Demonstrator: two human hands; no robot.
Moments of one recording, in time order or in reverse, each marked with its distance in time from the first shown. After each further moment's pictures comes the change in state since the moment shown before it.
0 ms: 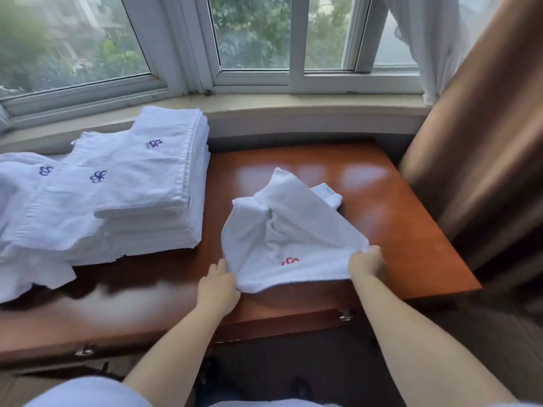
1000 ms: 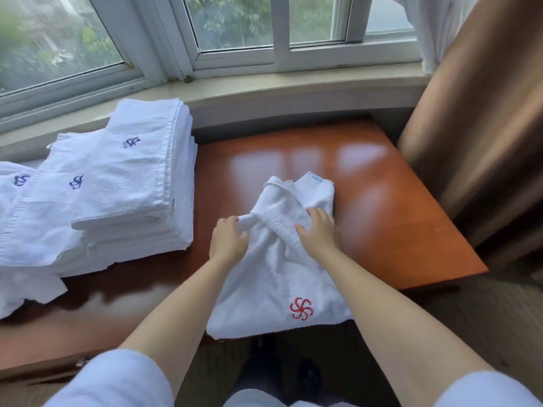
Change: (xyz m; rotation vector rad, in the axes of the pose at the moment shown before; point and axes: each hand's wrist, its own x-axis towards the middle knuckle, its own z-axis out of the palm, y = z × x) left_hand 0.074 0.030 -0.050 -0.614 0.108 -0.185; right_hand -0.004 -0.041 0.055 -0.265 -0.193 -0.695
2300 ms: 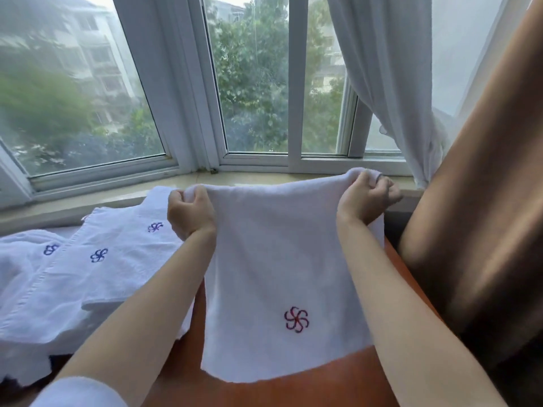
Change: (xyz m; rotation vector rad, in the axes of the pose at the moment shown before) left_hand 0.065 0.137 -0.188 -0.837 0.979 -0.183; right_hand 0.132 -0.140 -0.211 0.987 1.028 0.173
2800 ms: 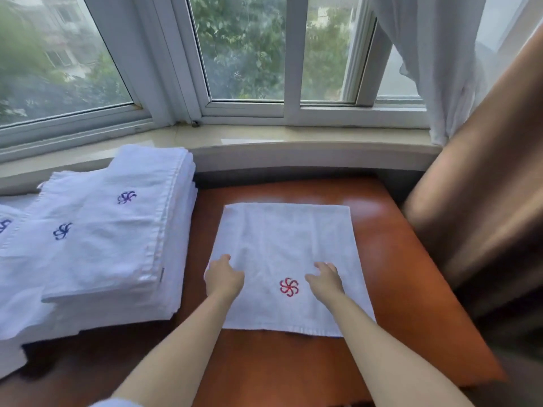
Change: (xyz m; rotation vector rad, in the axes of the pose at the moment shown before) left_hand -0.056 -0.206 0.008 0.855 -0.912 -0.083; right_hand -0.070 0.232 -0.091 -0.983 -1.090 0.332
